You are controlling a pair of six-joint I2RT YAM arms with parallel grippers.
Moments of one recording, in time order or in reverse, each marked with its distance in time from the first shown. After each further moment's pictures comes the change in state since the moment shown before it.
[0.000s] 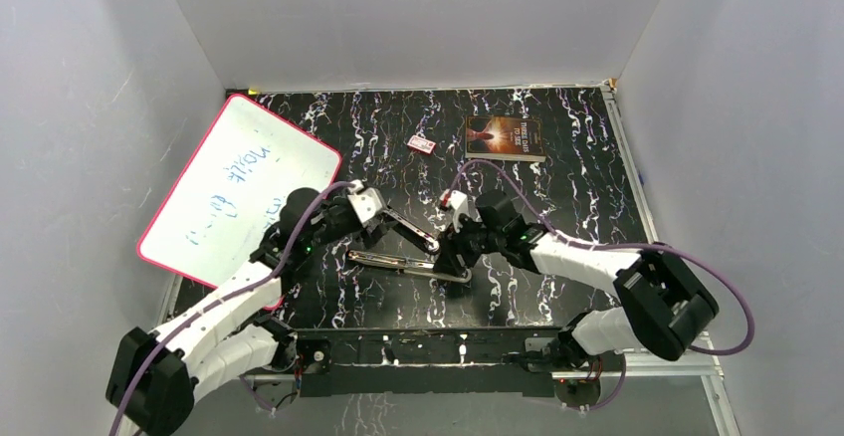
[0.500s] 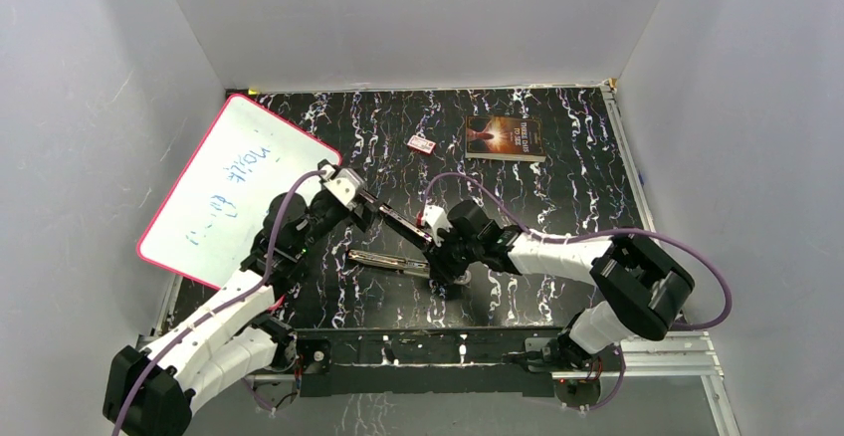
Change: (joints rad) left arm 0.032 -0.126 -0.051 0.182 -0.243 -0.214; right arm 0.172 0.155 0.089 -0.092 0.221 -0.113
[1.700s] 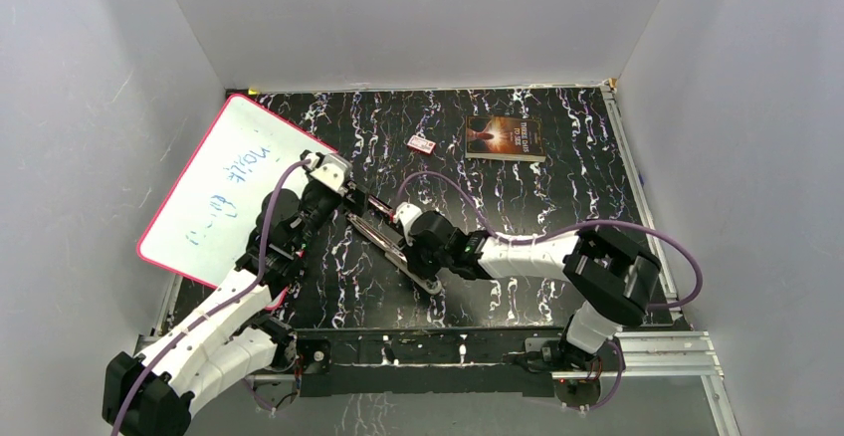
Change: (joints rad) left arm 0.000 -0.017 0.059 -0.005 -0.189 -0.045; right arm 0.190 0.132 0.144 0.025 0.312 0.241
